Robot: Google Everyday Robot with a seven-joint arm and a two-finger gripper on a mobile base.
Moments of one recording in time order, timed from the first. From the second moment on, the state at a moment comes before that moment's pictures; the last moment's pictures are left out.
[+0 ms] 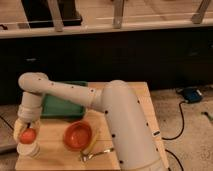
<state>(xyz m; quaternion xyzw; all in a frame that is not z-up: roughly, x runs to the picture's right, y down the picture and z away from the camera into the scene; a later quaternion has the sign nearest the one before) -0.367 0.211 0.661 -0.10 -0.64 -0.69 0.33</state>
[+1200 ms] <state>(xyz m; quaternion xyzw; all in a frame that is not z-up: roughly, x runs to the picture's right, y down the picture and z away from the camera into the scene) -0.363 0.210 0.661 -0.10 -0.65 -0.68 0.33</state>
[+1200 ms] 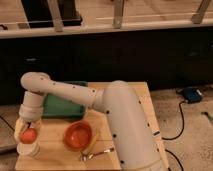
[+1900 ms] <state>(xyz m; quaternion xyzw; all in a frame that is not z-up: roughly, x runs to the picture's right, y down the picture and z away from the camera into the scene) -0.365 0.210 0.656 -0.10 -0.64 -0.69 0.33</state>
